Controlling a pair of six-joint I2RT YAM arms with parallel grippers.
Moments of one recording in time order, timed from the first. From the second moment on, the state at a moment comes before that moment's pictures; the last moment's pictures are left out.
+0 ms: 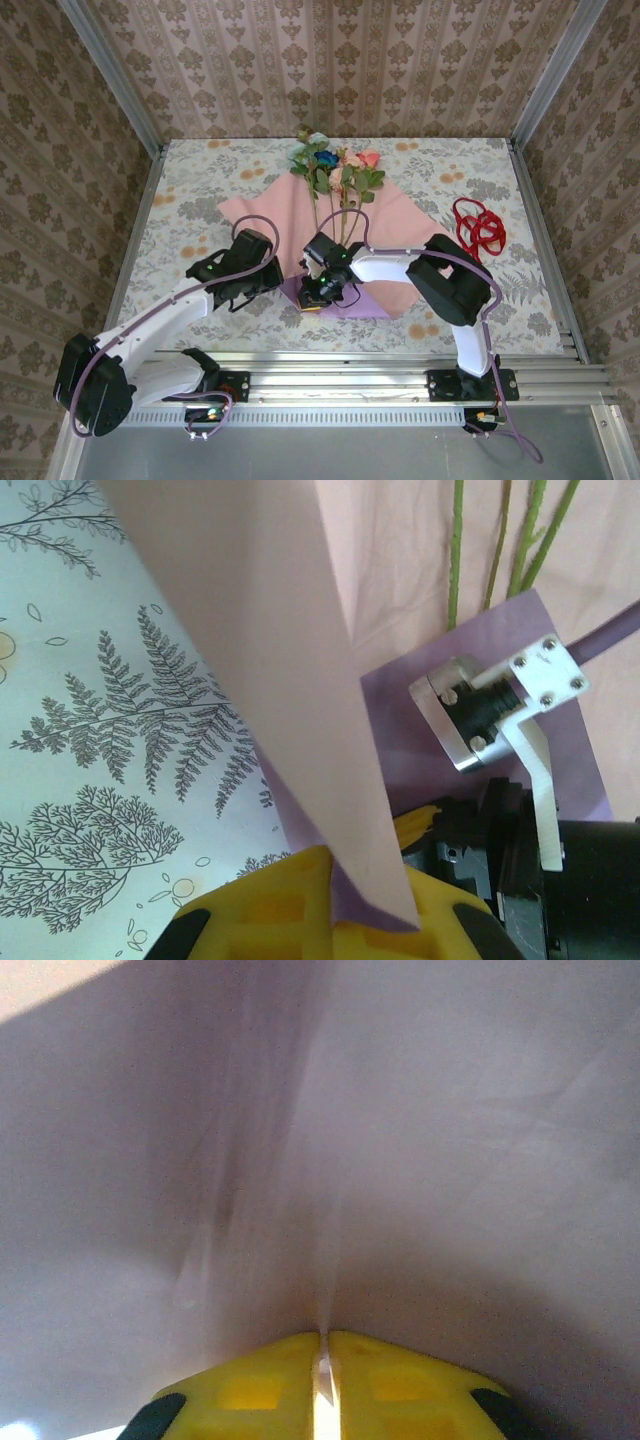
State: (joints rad) left arm -0.68 1.10 0.73 -0.60 0.04 -0.84; right arm 0.84 1.99 1.19 -0.35 -0.51 0.69
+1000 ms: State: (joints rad) left arm -0.97 1.57 1.15 -0.66 -0.08 -0.57; right arm 0.58 1.71 0.82 -0.11 -0.55 0.92
